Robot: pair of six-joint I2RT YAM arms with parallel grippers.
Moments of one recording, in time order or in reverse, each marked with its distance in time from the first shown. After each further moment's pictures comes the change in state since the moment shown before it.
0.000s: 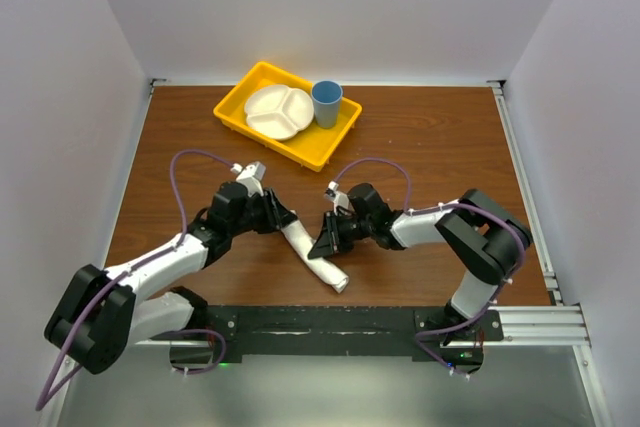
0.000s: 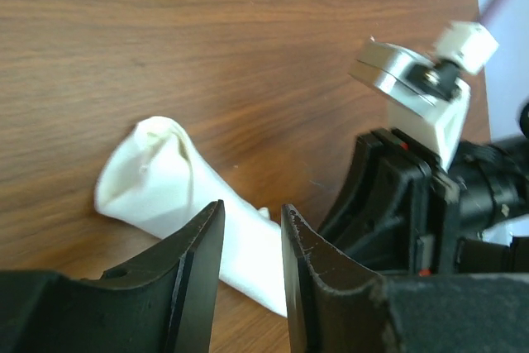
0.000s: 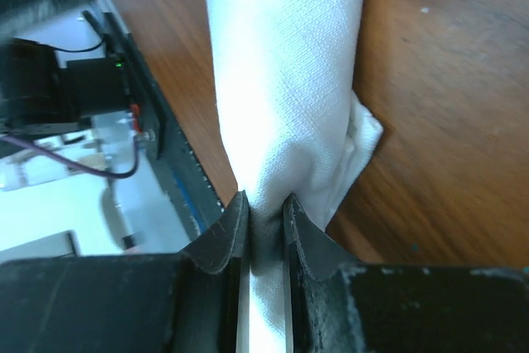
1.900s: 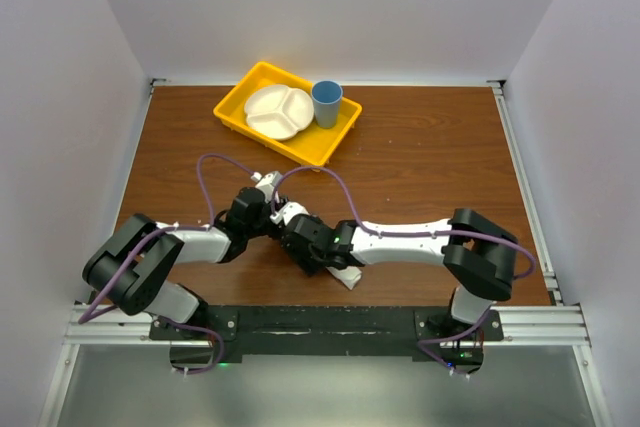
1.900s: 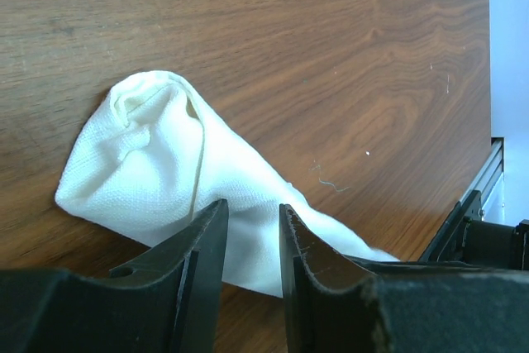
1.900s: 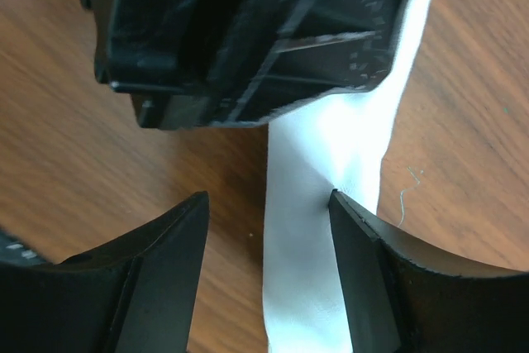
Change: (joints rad) left arm -0.063 0.352 -0.034 0.354 0.065 -0.057; right arm 0.431 -0.014 0.403 -0.742 0.941 -0.471
